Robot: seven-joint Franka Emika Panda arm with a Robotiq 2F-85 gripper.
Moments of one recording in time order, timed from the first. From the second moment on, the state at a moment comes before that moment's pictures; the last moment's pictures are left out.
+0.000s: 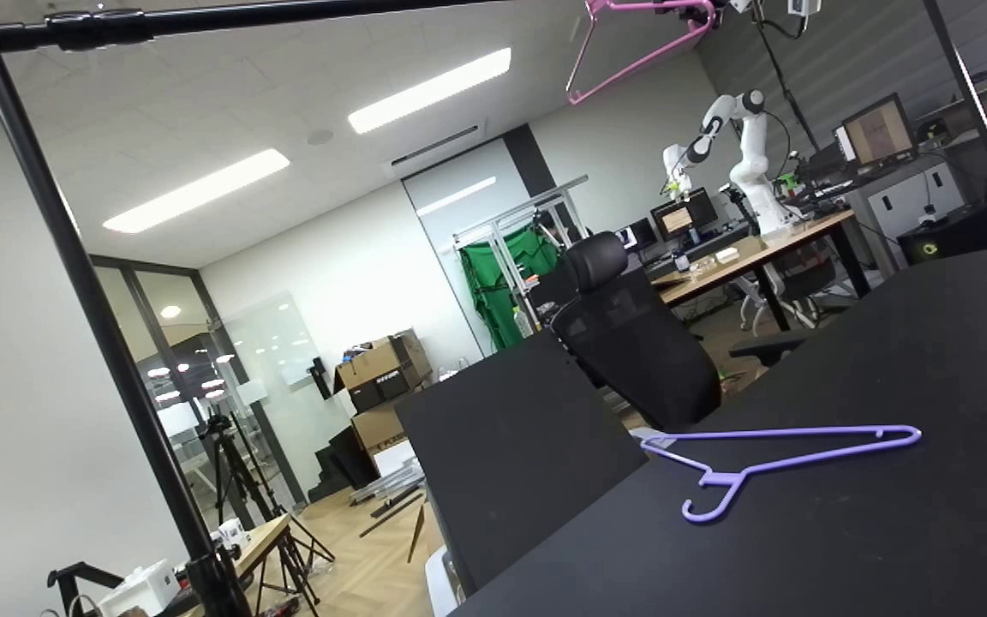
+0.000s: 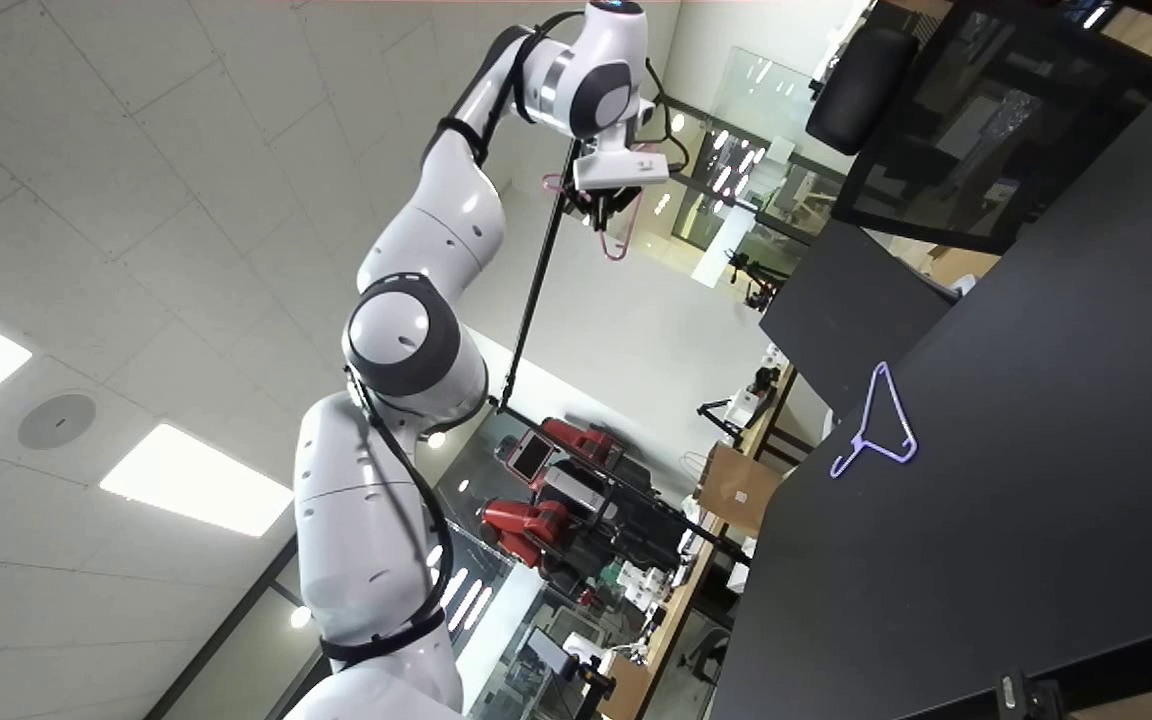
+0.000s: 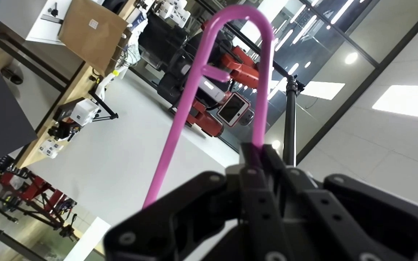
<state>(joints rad) -0.46 0.79 -0.05 -0.85 1.48 1.33 -0.76</state>
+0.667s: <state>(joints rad) -0.46 0.81 -0.05 -0.81 1.50 1.38 -0.73</state>
